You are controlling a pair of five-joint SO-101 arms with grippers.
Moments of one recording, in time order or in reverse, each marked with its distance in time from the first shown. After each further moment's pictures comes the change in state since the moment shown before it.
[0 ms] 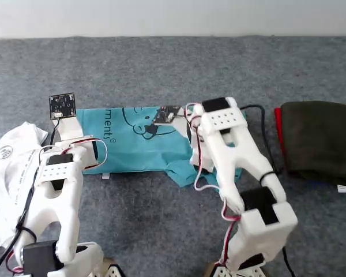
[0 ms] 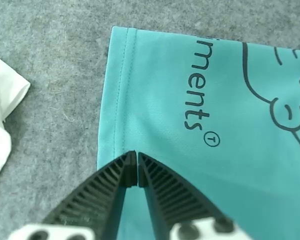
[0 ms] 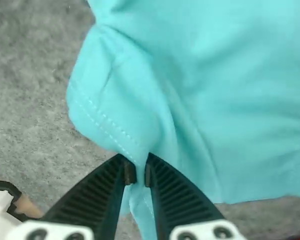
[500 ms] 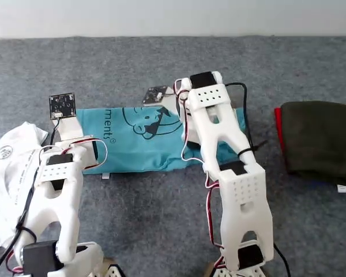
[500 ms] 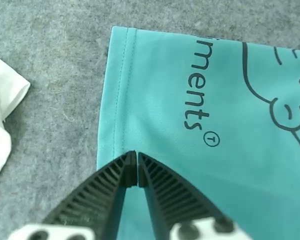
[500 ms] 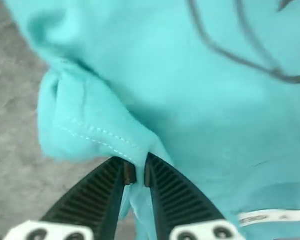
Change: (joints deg) left arm 0.0 0.0 0.0 0.0 0.0; right arm -0.7 30.7 -46.1 12.7 6.5
